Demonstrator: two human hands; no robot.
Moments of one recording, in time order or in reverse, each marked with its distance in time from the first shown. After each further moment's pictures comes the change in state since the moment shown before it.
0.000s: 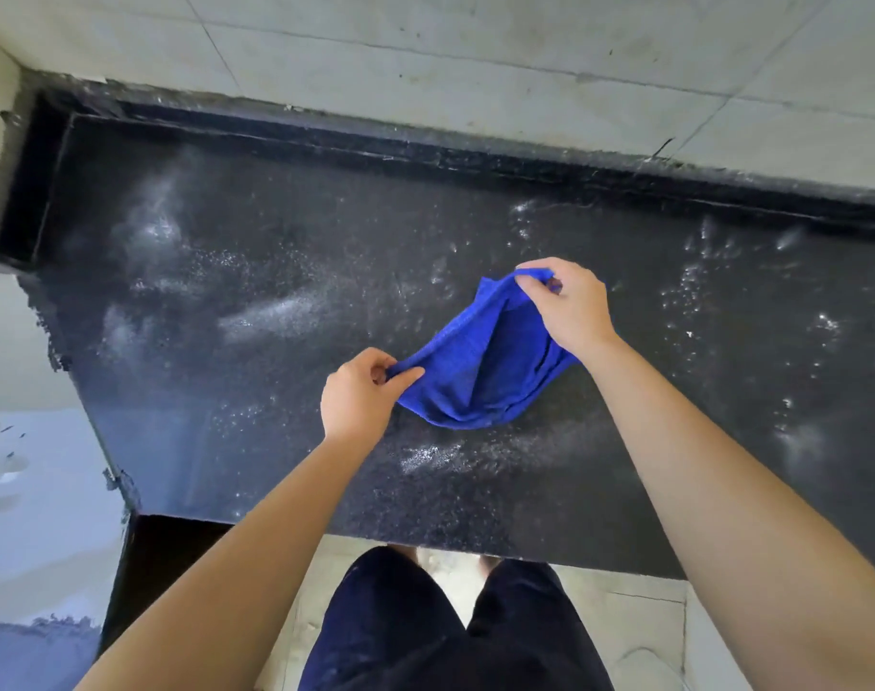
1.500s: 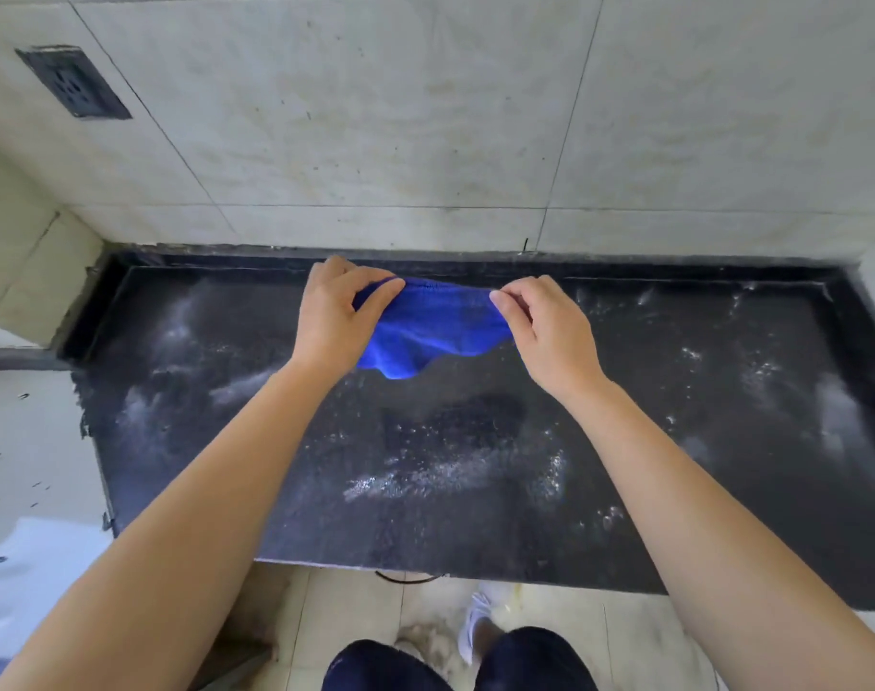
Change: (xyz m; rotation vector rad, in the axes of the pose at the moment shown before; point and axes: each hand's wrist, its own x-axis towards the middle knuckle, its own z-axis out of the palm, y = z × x) left_hand -0.083 0.184 -0.040 0.037 0.296 0.755; right_hand -0.115 -0.016 -0.161 -0.136 0.292 -0.482
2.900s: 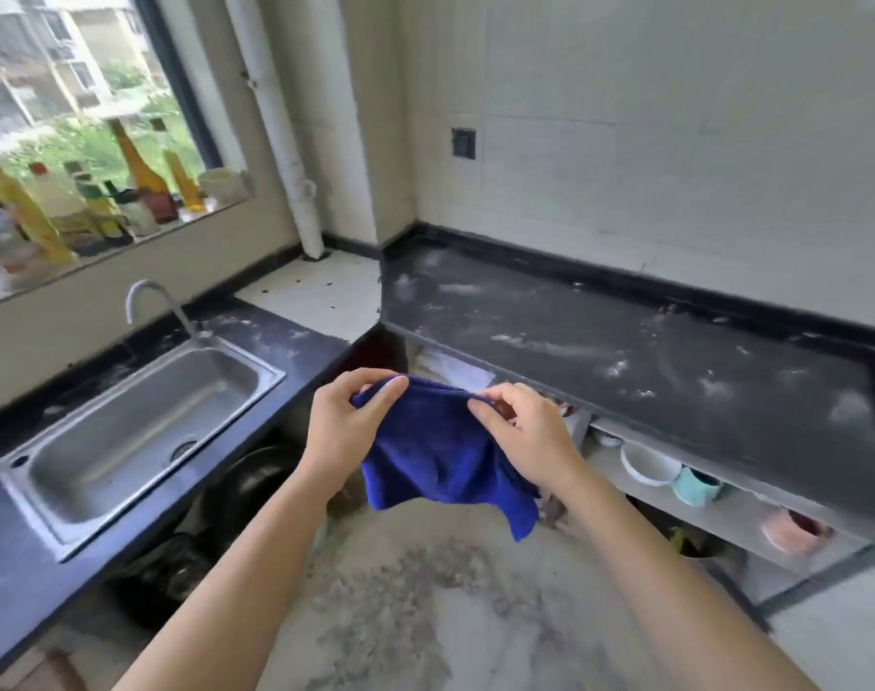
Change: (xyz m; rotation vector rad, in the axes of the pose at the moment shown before) left_hand -0.712 0.219 -0.180 -0.333 0.500 -0.386; right_hand -0.588 -0.194 -0.132 0.418 -0.419 -0.273
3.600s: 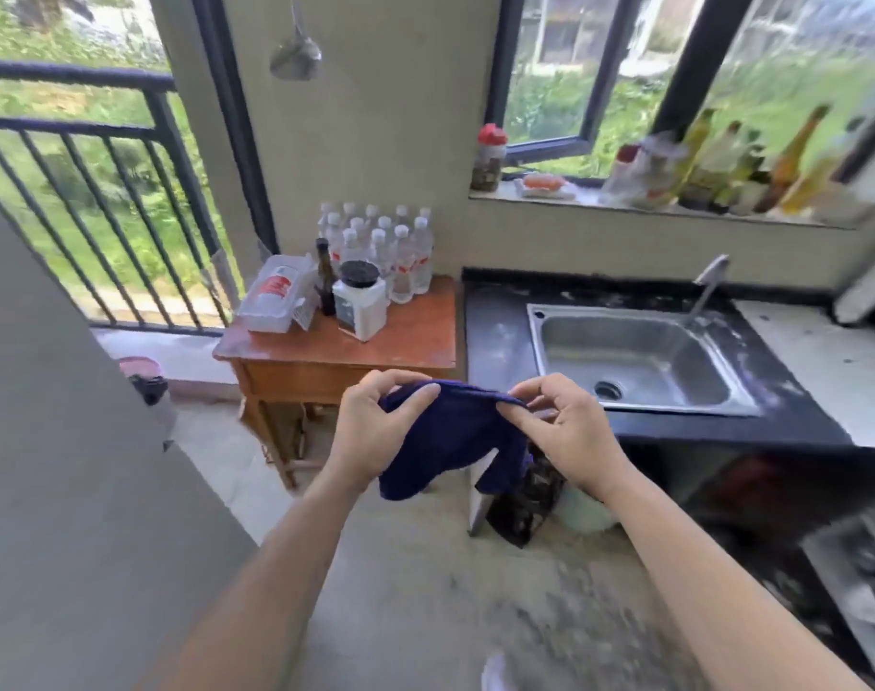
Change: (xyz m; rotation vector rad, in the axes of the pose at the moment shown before) left_hand -0.344 -0.115 -0.514 0.124 0.913 -0.307; right_hand -0.189 -0.349 0.469 0.171 -0.869 -0.557
